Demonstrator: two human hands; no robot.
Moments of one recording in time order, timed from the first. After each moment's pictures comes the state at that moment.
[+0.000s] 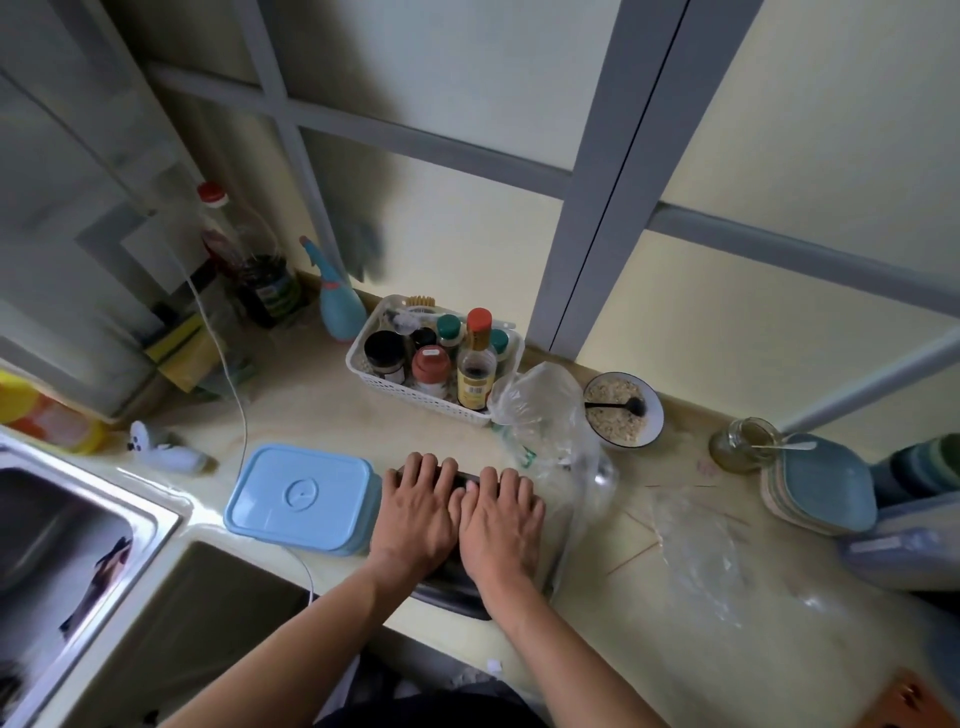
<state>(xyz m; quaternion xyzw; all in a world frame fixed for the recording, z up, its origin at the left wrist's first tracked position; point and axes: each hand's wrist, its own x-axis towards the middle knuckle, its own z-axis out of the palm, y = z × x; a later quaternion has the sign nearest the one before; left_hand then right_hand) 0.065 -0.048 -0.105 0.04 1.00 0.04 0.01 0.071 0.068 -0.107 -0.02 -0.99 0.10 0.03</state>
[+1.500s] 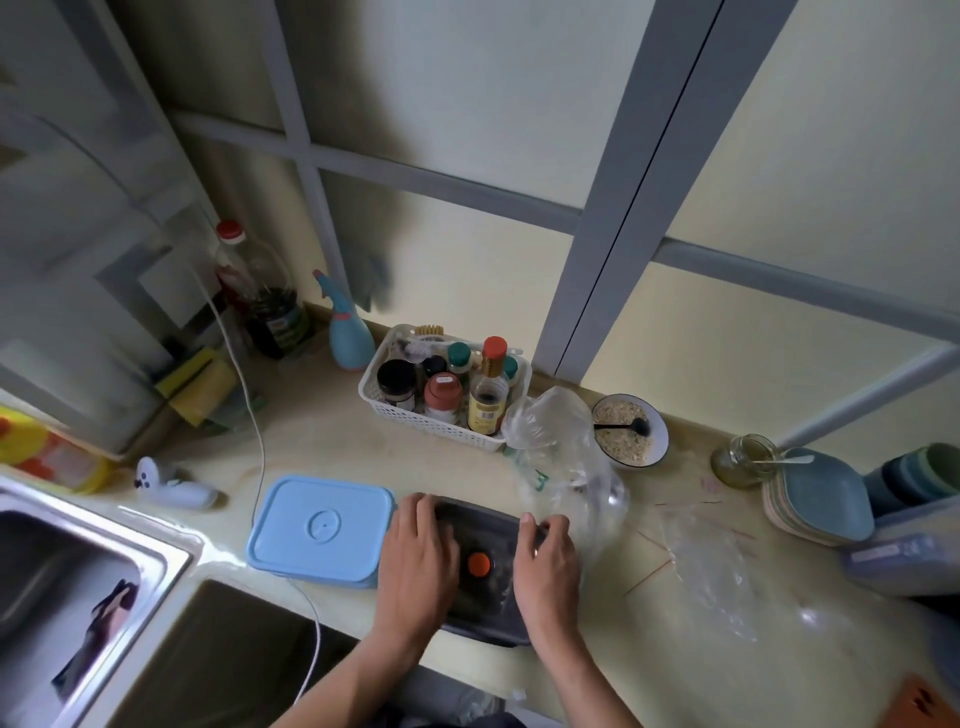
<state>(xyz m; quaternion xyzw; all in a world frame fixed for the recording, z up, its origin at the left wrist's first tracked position) 0.100 -0.070 -0.090 -0.06 0.95 0.30 -0.09 0.088 0.086 -0.112 -0.23 -0.91 0.35 0.00</state>
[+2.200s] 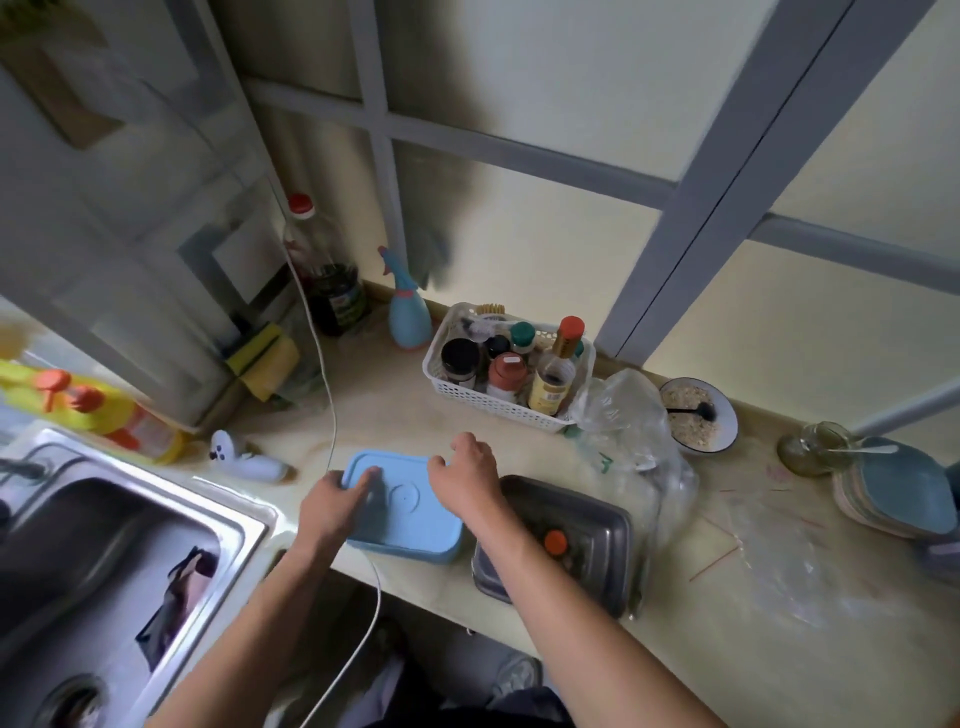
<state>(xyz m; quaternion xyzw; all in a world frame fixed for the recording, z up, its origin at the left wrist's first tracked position) 0.065 -0.265 -0.093 -0.36 0.83 0.41 0.14 0.022 -0.095 -0.045 -0.08 -0.88 0.40 -0.23</state>
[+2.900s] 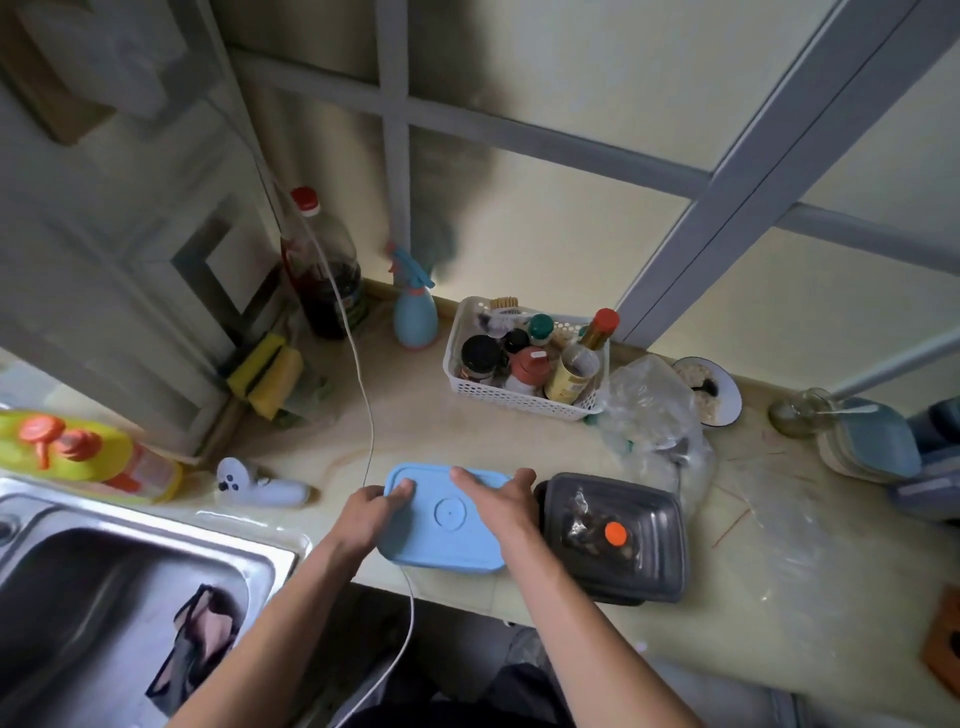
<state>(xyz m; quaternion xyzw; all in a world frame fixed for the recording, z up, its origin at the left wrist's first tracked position) 0.045 -0.321 -0.110 -0.26 0.74 0.55 0.30 0.038 -0.139 -0.088 -0.38 -0.77 0.46 -0.23</state>
